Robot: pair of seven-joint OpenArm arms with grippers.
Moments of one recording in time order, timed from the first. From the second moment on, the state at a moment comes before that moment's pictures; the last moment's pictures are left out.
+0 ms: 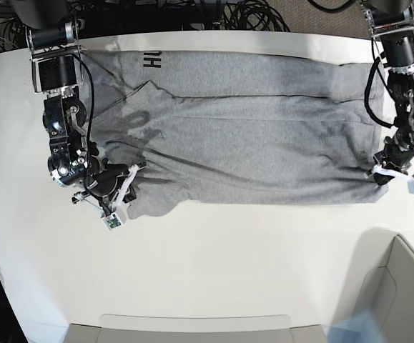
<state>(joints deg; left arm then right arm) -4.6 -28.7 -19.4 70.3 -41.7 -8.1 40.2 16.4 17.5 -10.2 80.6 19.1 20.8 -50.5</state>
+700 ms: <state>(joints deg) 7.8 -28.6 -26.0 83.0 -41.7 -8.6 46.3 -3.3 18.0 6.8 108.8 23.8 20.8 -58.5</state>
